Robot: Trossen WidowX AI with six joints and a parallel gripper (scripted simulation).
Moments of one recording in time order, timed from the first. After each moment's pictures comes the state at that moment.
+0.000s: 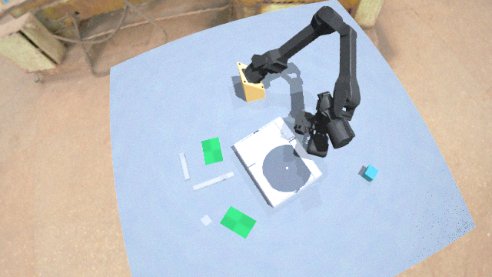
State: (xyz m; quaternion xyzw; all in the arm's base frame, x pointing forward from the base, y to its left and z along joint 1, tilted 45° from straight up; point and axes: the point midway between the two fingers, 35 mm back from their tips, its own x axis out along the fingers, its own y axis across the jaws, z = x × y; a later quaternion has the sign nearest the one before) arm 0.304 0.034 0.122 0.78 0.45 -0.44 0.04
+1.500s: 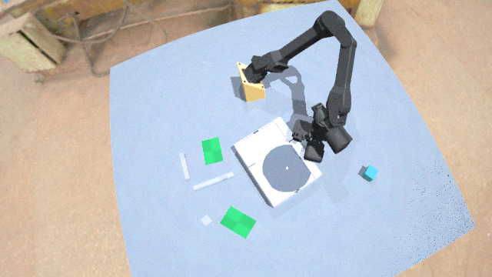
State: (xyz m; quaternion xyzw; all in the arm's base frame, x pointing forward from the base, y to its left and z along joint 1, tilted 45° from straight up) arm 0.313 0.079 0.076 0.78 0.46 -0.43 0.03
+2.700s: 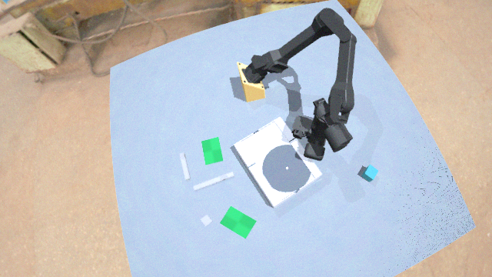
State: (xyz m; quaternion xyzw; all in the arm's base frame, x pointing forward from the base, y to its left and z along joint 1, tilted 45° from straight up) arm 0.308 0.059 0.093 0.78 0.45 -0.44 0.03
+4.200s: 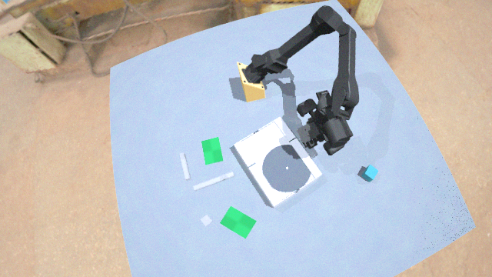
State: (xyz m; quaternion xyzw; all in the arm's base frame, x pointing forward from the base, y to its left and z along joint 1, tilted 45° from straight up) arm 0.300 0.030 0.121 0.70 0.59 -0.22 0.34
